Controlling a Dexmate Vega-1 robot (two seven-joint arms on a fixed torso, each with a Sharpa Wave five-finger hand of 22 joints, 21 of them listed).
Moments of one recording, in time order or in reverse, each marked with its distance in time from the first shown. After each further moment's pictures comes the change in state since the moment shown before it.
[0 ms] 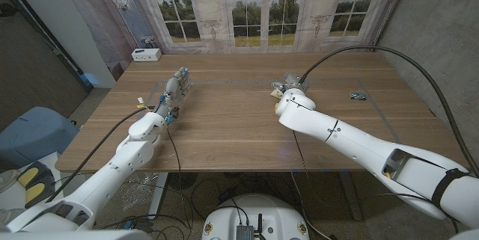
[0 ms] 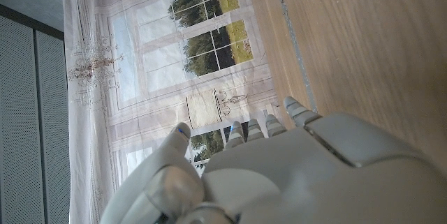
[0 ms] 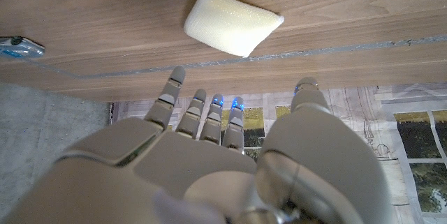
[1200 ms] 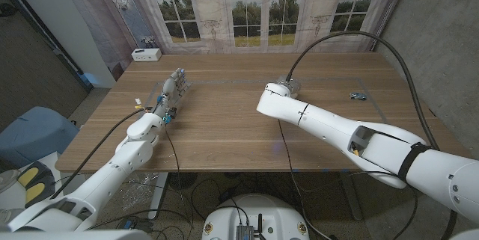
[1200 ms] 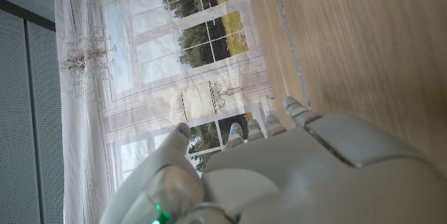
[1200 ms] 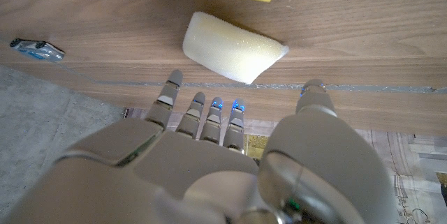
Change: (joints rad) left arm -0.027 -0.016 -0.007 0.068 -0.009 -0.014 -0.020; left_hand 0.000 0.000 -0.004 -0.004 0.000 -0.007 -0.006 0.000 0.000 -0.007 -0.004 0.000 0.000 0.000 0.000 0.000 0.000 0.000 0.000 0.000 0.000; right arm 0.168 0.198 -0.106 0.341 0.082 -0.108 -0.018; right_hand -0.022 -0.022 -0.018 0.002 0.012 -0.012 -0.012 0.000 0.000 -0.041 -0.005 -0.003 0.000 -0.033 0.010 -0.008 0.000 -0.028 0.021 -0.034 0.000
